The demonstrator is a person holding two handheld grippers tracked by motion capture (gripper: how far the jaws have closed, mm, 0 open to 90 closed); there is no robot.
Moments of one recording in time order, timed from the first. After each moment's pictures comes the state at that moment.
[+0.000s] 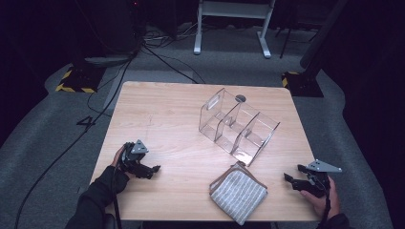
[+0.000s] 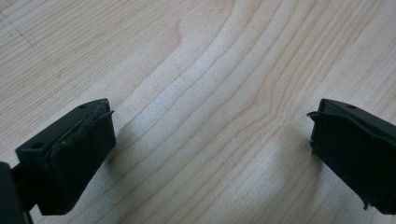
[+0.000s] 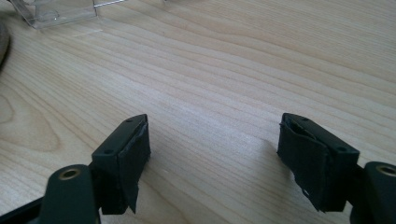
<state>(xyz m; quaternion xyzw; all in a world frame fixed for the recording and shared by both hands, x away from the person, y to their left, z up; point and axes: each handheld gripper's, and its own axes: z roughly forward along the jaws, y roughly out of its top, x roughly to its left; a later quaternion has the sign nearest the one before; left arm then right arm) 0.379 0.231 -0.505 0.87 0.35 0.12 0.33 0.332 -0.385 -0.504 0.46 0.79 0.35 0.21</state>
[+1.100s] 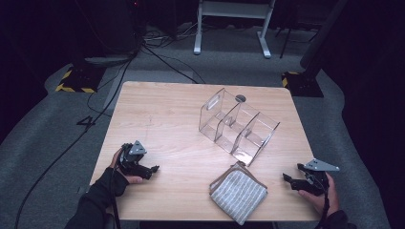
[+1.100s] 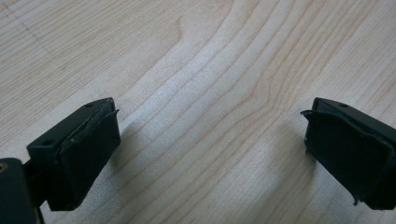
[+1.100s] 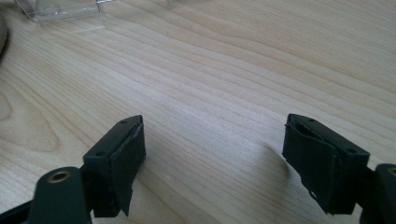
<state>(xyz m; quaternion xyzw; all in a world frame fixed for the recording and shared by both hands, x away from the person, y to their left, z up) 0.375 0.234 -0.505 0.86 0.36 0.13 0.34 0.334 -0.380 -0.502 0.44 0.80 0.34 0.22</state>
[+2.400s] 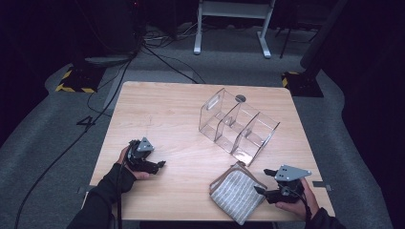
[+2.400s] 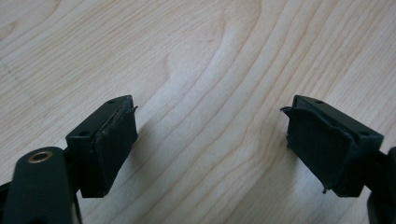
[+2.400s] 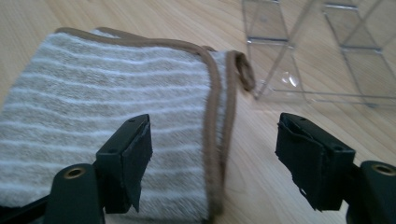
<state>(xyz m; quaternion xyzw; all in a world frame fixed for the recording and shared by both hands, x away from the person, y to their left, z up) 0.391 0.208 -0.500 0.86 0.35 0.13 0.34 0.301 -0.272 -0.461 0.27 0.87 0.38 0.15</state>
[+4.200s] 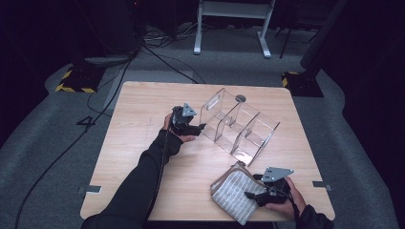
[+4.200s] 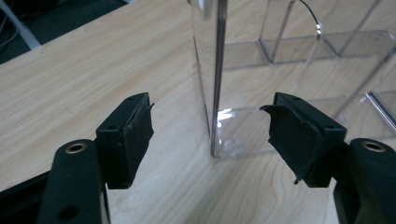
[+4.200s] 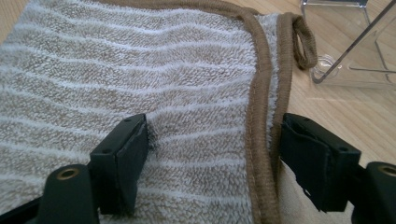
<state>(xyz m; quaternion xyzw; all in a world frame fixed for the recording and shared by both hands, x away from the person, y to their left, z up) 0.494 0.082 -0.453 0.82 0.34 0.19 0.42 0.313 -0.256 -0.493 0.26 0.89 0.36 0.10</state>
